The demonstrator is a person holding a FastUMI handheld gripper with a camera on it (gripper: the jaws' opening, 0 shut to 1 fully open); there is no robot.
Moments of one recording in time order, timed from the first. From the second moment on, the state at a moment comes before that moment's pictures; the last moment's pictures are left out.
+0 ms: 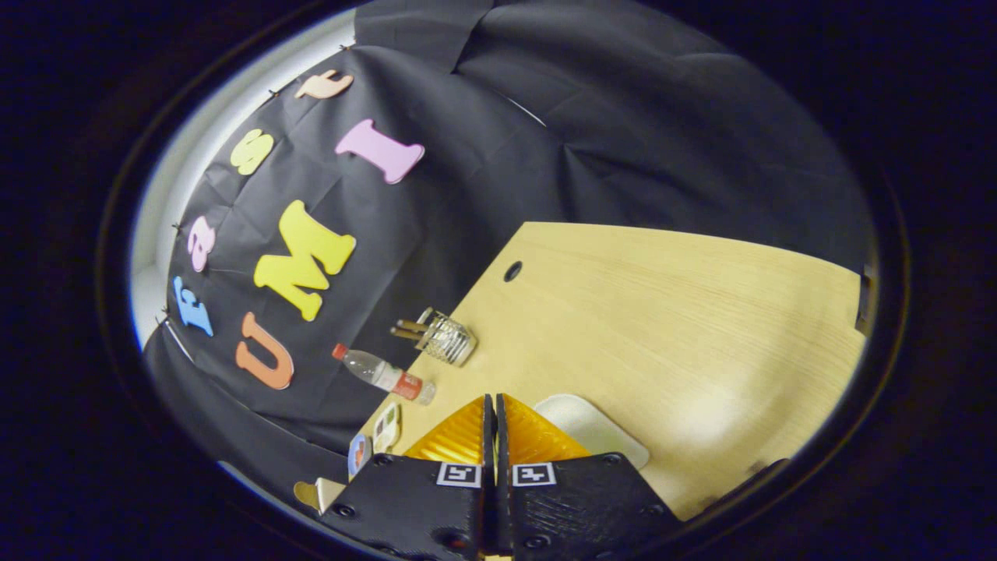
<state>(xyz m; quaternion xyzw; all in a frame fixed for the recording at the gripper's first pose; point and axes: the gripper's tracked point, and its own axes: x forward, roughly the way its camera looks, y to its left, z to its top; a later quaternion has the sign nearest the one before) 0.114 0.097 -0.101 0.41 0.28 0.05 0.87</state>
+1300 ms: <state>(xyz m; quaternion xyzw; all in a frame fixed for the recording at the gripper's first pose) 0.040 0.377 -0.099 0.41 0.35 0.24 0.81</state>
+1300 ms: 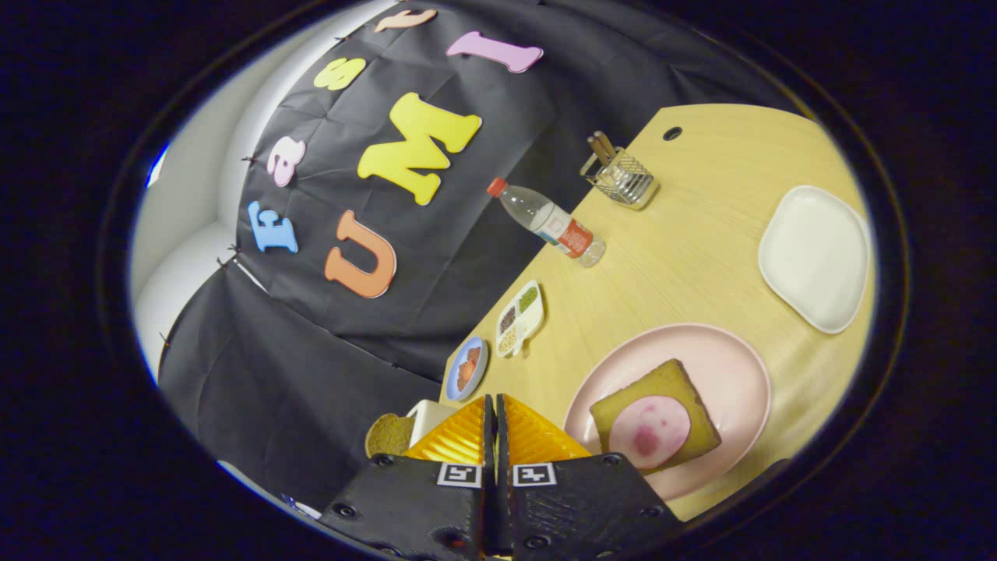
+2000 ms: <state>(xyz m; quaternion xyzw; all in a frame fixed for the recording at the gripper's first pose) 0.082 0.319 -0.164 0.34 0.34 0.18 0.86</state>
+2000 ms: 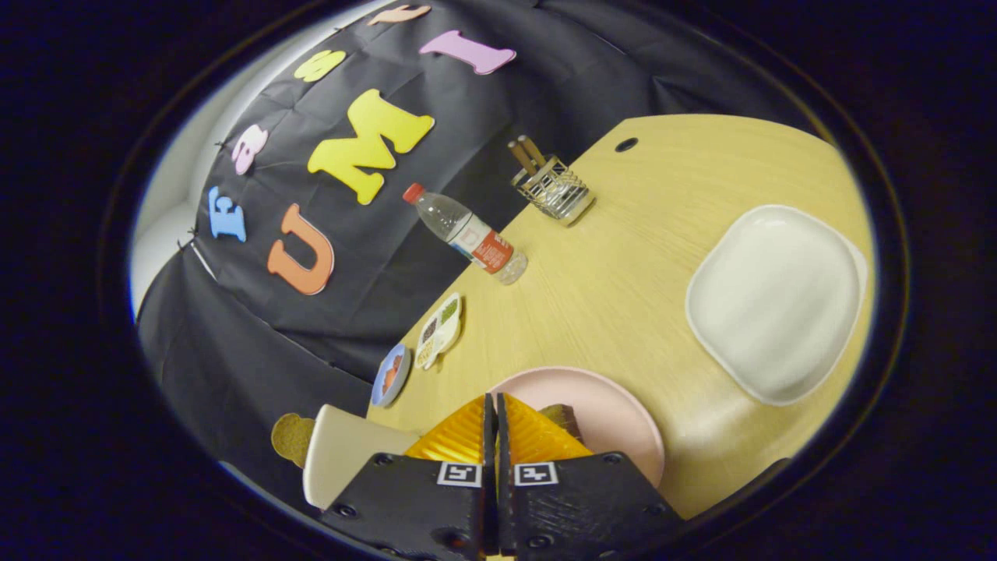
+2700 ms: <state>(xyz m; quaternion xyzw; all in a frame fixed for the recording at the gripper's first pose) 0.069 0.280 -0.085 0.14 0.17 0.11 0.97</state>
